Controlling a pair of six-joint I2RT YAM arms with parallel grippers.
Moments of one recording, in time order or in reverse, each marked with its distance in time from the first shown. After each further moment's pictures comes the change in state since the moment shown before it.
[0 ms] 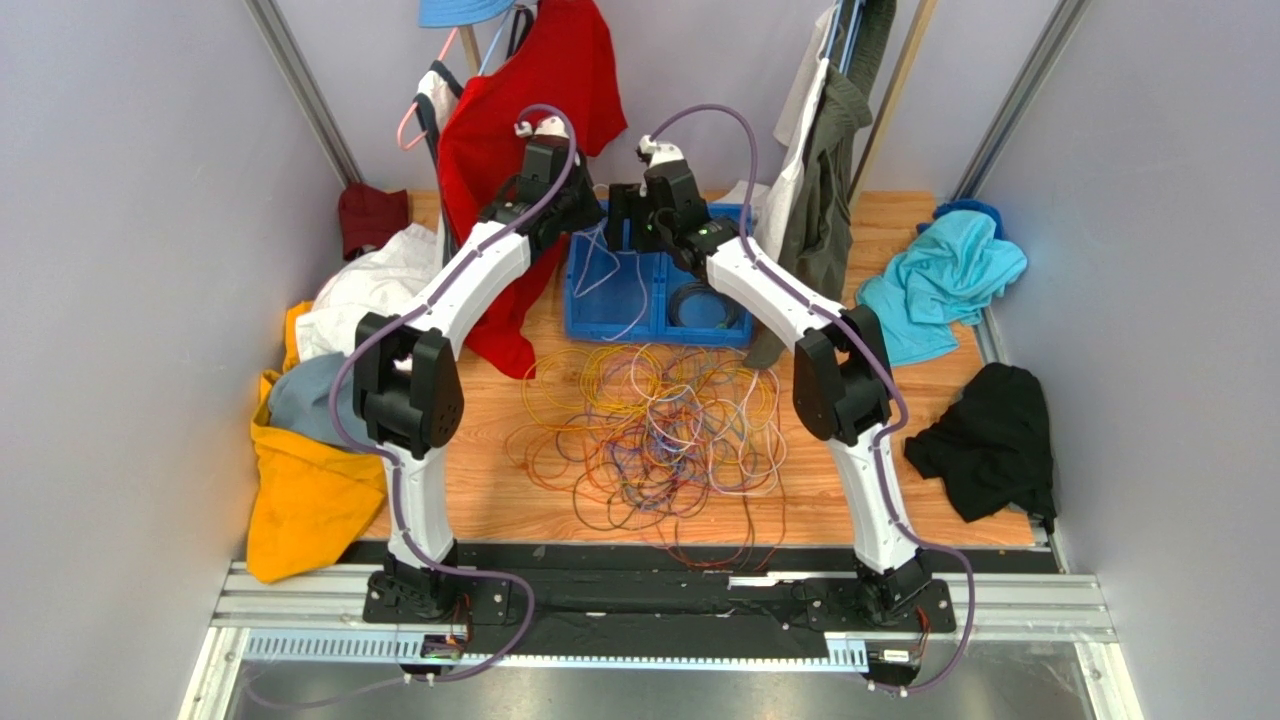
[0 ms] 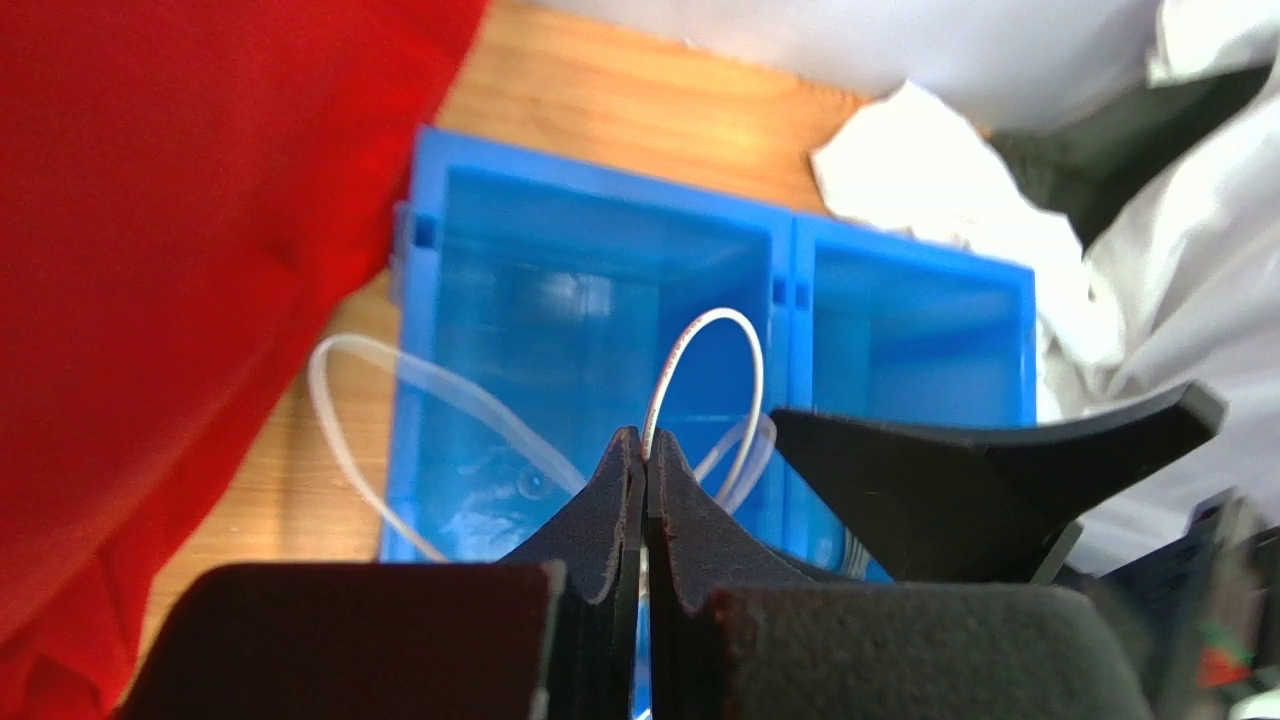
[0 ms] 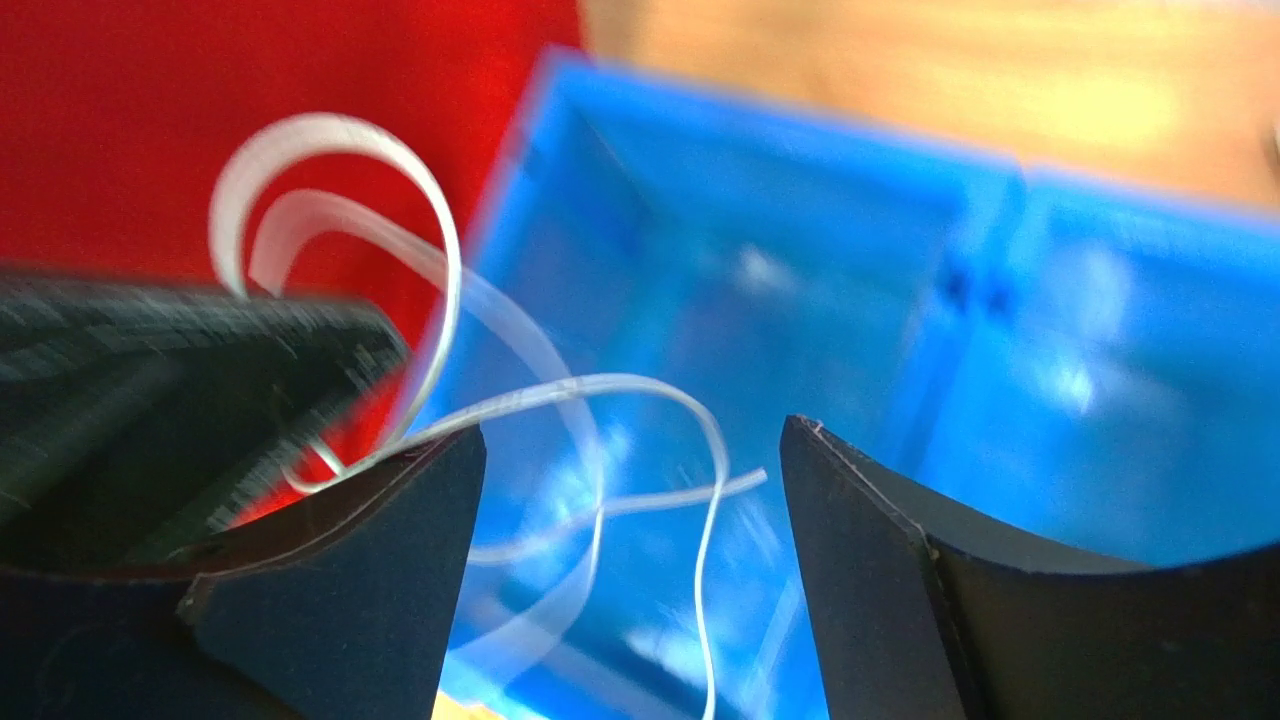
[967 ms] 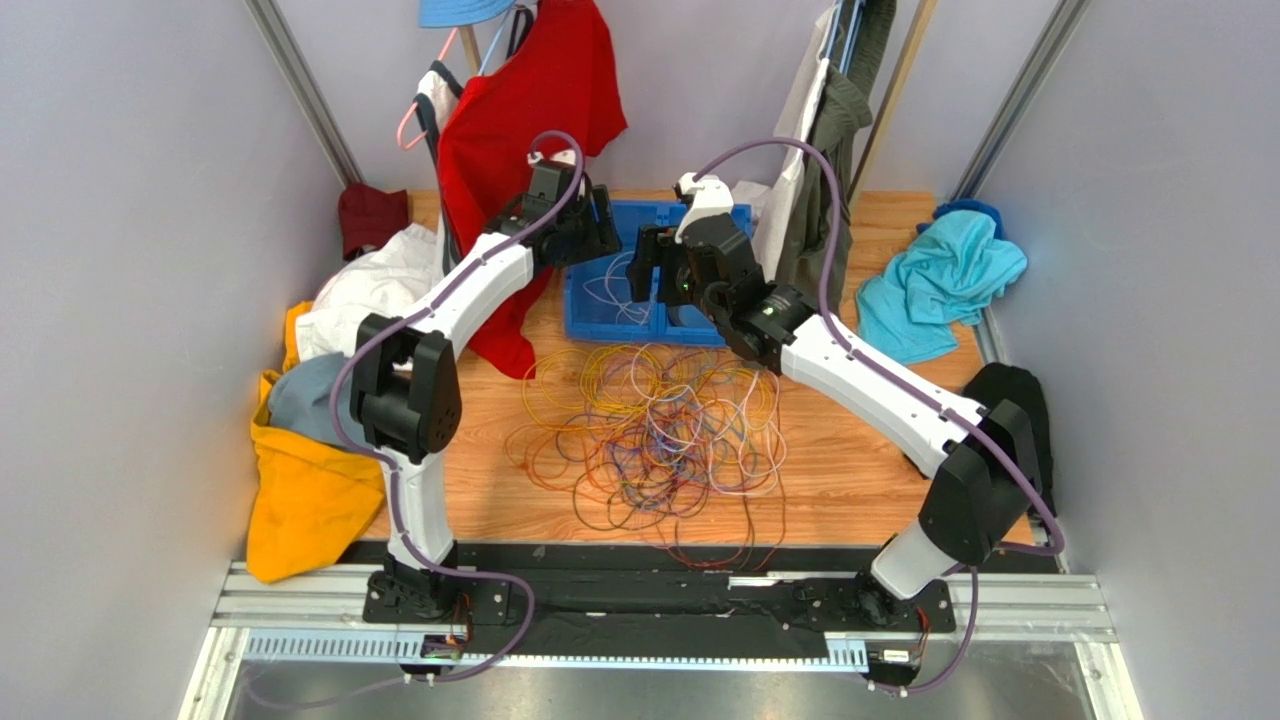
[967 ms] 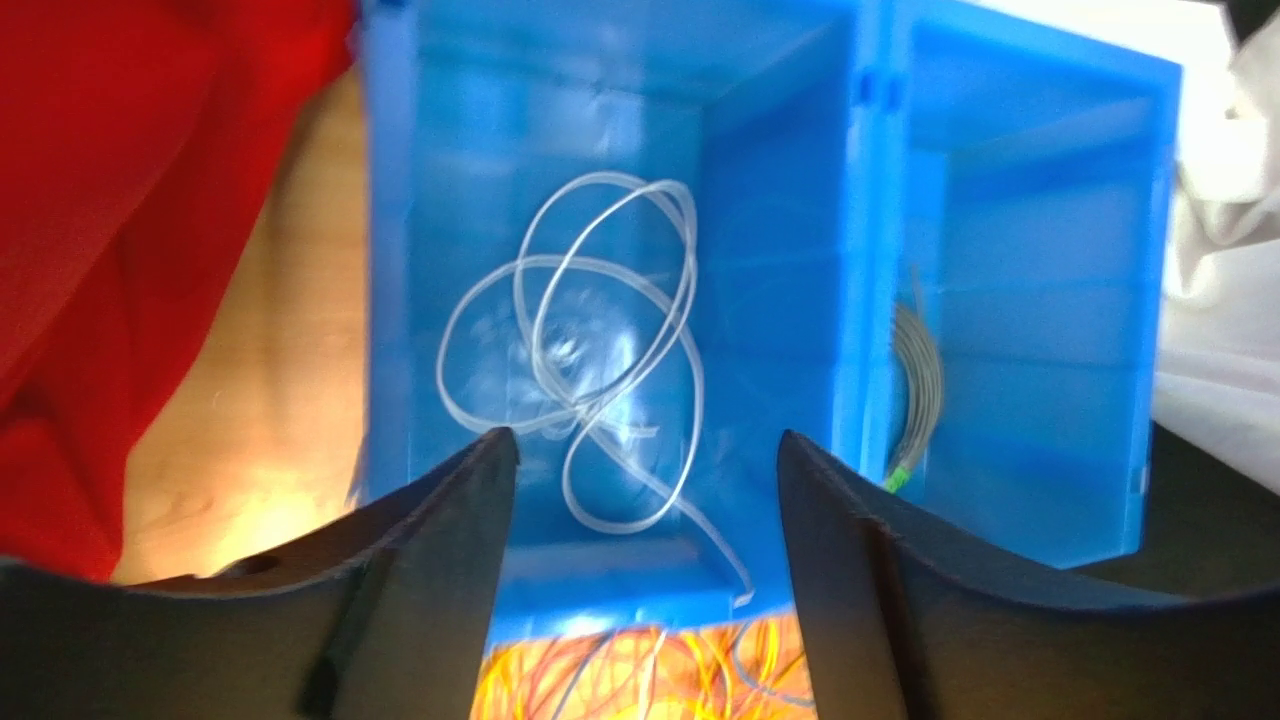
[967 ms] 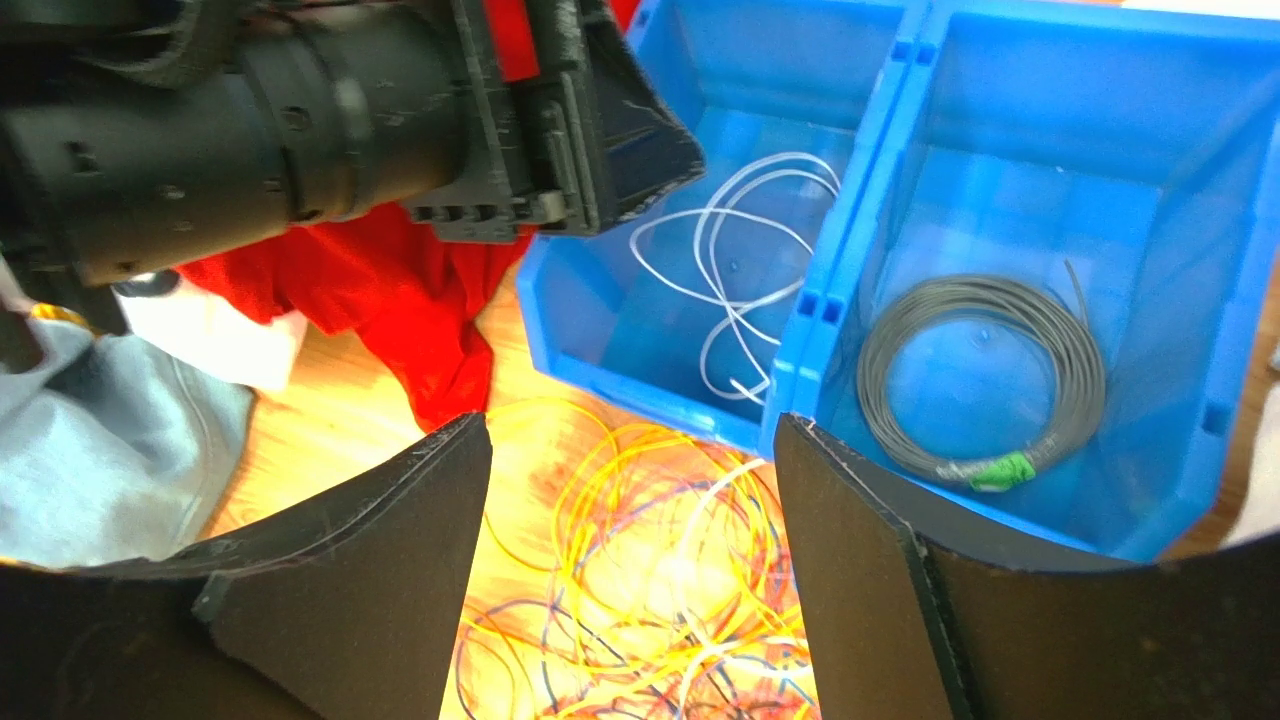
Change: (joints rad) left arm -0.015 -0.006 -0.087 -0.090 0.077 0.019; right arm 0.162 -0.693 -0.668 0.063 0.208 0.061
